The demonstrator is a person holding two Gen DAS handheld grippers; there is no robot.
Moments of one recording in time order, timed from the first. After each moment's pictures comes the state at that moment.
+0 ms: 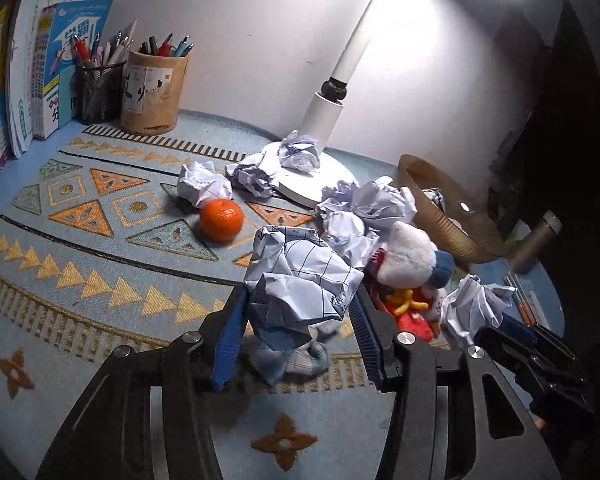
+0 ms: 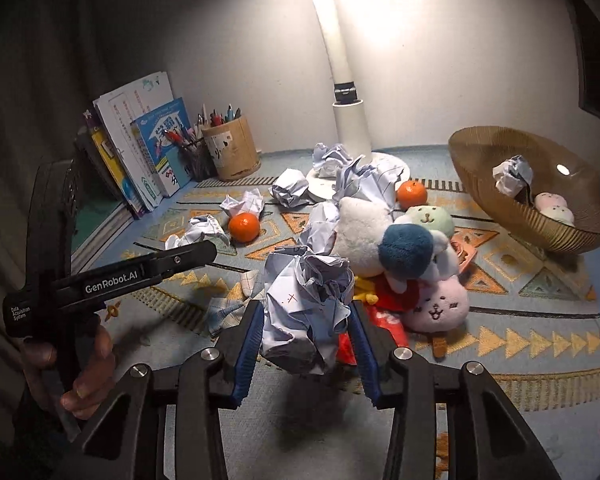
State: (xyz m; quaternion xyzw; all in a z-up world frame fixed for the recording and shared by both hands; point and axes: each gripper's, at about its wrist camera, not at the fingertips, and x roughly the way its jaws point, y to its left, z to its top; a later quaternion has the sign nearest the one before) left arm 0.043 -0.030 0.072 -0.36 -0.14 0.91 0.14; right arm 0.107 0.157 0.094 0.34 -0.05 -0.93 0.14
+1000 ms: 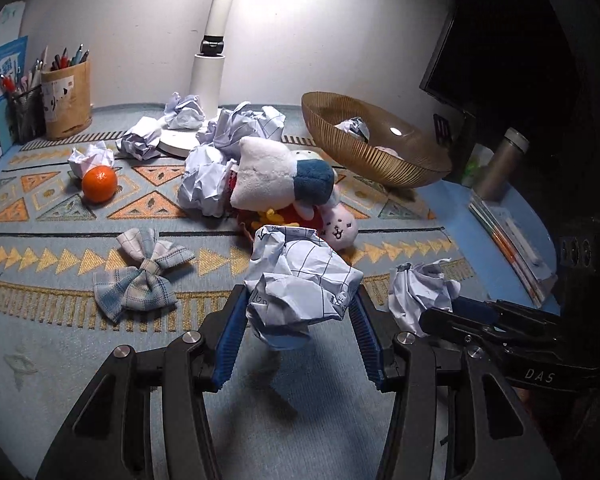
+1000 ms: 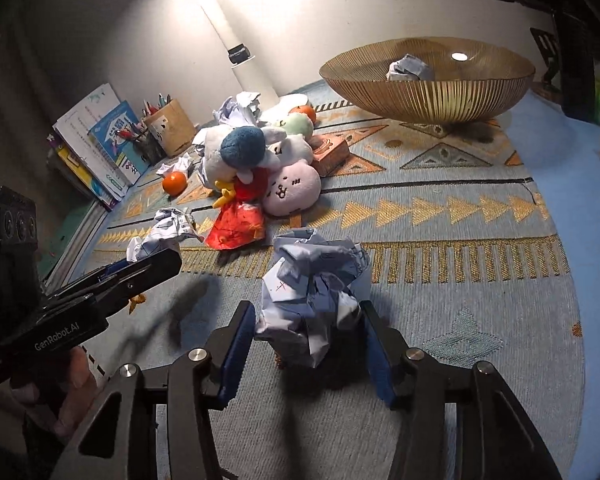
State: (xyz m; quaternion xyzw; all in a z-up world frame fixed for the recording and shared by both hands) left arm 0.079 0.080 0.064 -0.38 -0.06 0.90 0.20; right arm 0.144 0.256 0.049 0.41 -0.14 -0.90 0.11
